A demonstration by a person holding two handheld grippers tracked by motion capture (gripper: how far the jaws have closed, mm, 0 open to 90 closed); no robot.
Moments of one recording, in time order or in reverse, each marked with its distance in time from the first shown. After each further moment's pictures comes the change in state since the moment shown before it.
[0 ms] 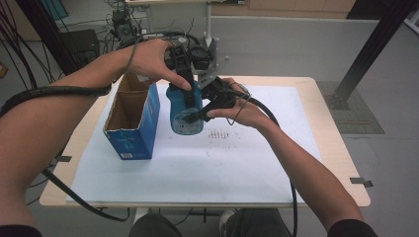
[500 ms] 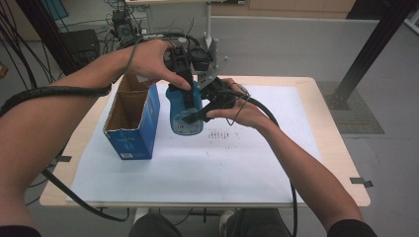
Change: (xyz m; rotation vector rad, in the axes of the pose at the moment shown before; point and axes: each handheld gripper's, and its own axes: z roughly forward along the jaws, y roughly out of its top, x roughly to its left) left arm -0.001 0.000 0.001 0.002 -0.019 0.014; right arm 0.000 -0.001 0.002 0.003 0.003 0.003
